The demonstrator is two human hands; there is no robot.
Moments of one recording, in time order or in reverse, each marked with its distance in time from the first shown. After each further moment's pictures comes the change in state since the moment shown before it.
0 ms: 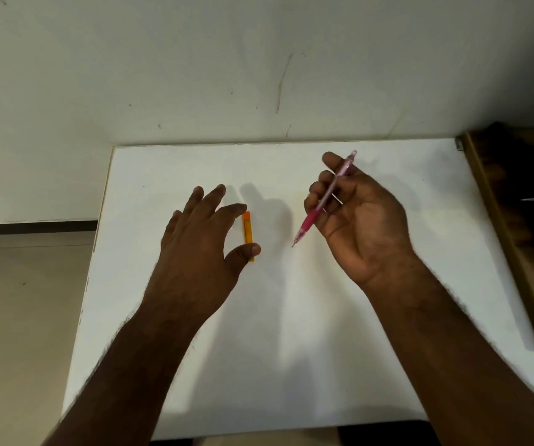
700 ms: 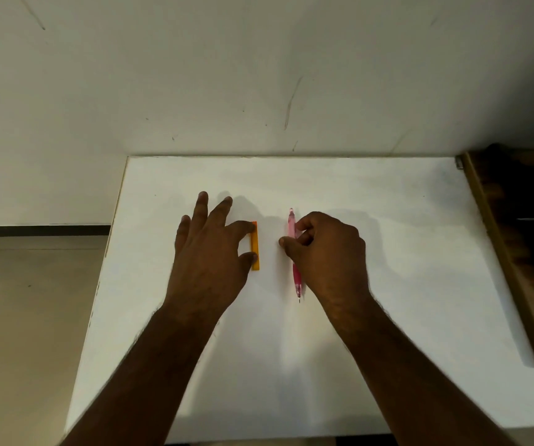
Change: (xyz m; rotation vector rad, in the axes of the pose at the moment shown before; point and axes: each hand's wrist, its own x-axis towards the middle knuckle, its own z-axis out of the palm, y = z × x) left_hand 0.017 -0.002 0.012 0.184 -0.038 -0.080; right_hand -0.003 0.043 -0.004 -1.747 0.197 -0.332
